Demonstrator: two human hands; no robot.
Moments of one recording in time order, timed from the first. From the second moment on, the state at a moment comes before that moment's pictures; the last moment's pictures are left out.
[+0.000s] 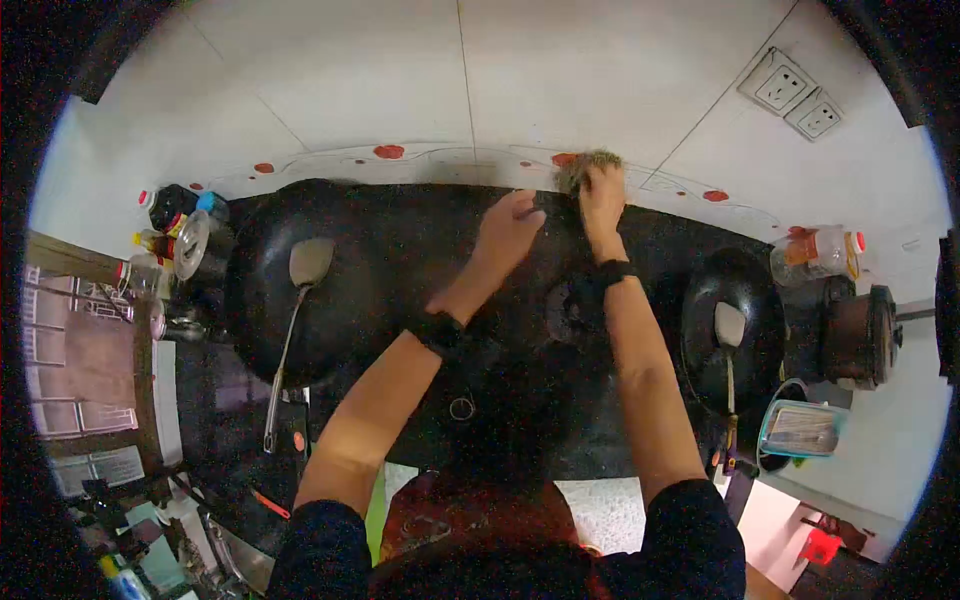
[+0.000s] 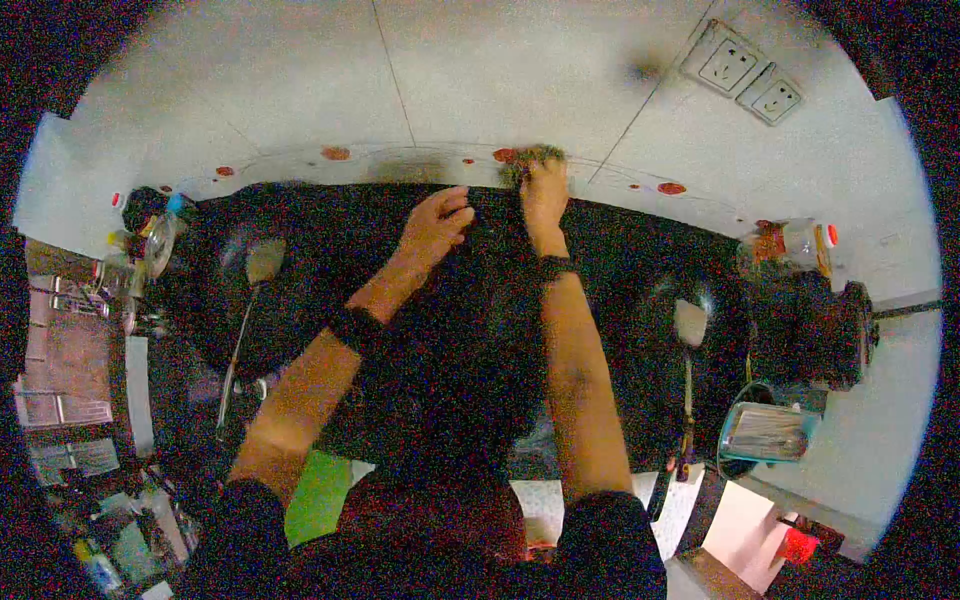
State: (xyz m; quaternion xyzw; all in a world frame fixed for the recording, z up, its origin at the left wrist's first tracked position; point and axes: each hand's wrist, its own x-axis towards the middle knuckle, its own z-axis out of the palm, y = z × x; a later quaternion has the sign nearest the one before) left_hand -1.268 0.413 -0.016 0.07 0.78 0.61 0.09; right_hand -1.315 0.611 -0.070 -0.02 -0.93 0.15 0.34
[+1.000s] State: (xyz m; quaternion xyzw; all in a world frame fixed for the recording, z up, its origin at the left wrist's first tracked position) left_hand -1.286 0.419 -0.026 0.04 0.74 0.67 0.08; right_hand -1.322 0.588 -0.039 -0.01 -0.93 0.13 0.35
